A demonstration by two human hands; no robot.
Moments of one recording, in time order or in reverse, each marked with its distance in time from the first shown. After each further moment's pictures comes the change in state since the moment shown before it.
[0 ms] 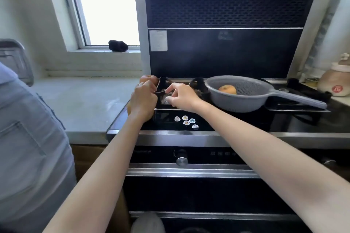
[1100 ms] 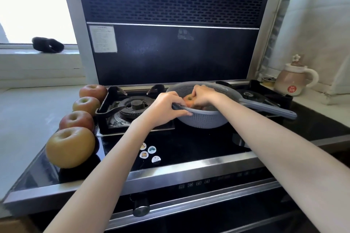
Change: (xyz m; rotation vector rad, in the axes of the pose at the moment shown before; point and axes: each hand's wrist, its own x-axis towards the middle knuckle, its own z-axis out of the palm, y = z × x) left_hand 0.039 0.104 0.133 -0.347 -0.544 0.694; right_hand 0.054 0.170 -0.126 -0.420 -0.135 0.505
